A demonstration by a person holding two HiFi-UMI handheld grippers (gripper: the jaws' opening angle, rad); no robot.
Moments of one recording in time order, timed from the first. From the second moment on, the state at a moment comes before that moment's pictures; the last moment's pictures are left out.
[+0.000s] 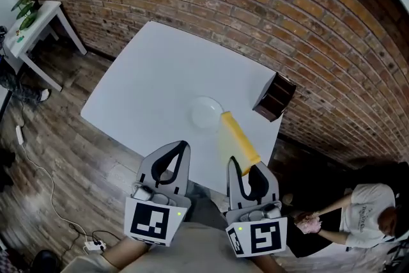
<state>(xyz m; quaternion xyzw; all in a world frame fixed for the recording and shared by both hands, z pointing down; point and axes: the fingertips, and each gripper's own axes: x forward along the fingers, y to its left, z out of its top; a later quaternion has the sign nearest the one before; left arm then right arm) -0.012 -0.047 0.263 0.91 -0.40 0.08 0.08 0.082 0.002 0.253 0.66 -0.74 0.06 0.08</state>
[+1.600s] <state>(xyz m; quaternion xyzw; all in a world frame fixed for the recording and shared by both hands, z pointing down) -0.006 -0.100 0.304 0.89 -0.42 0.13 0.08 0.069 -0.100 0.340 0.59 -0.79 0.13 0.10</state>
